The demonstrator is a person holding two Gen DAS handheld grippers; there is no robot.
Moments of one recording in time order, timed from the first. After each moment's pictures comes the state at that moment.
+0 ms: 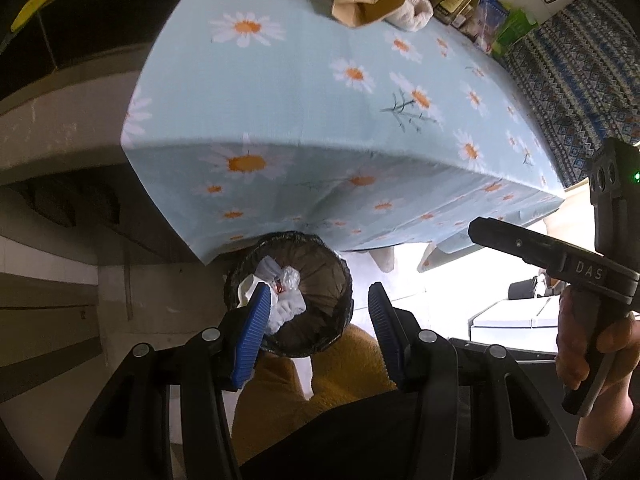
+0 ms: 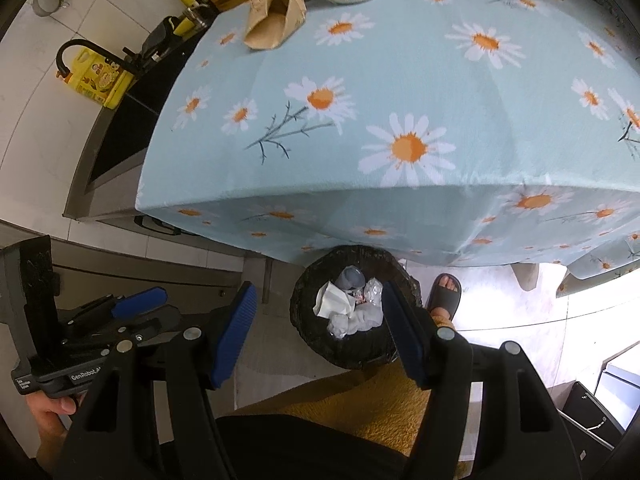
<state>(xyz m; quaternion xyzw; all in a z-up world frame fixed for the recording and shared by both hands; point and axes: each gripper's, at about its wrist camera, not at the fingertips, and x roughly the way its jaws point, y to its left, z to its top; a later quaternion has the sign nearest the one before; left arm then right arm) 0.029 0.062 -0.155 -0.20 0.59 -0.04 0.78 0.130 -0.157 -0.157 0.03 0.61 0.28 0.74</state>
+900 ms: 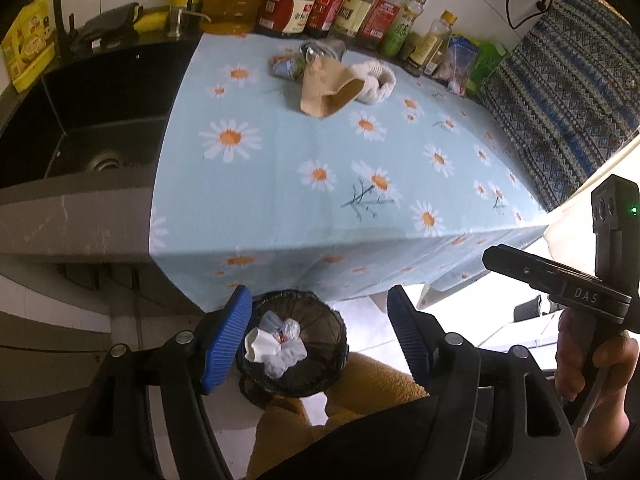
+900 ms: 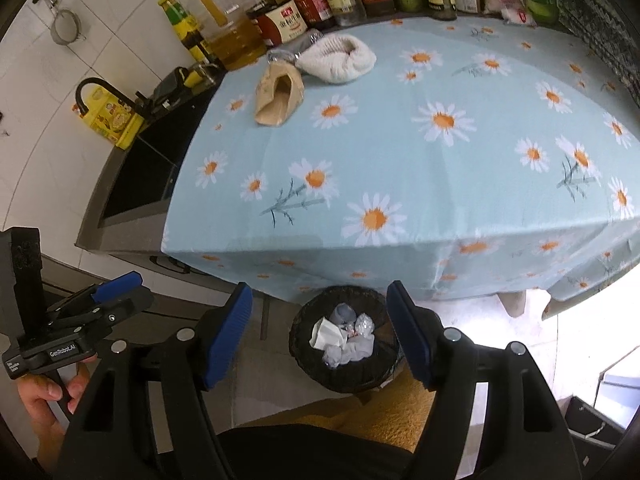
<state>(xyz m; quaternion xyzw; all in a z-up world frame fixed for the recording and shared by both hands) 0.044 0.062 -0.081 -0.17 0.52 -0.04 0.84 0.139 -0.187 -0.089 0.05 0.55 0.28 0.79</state>
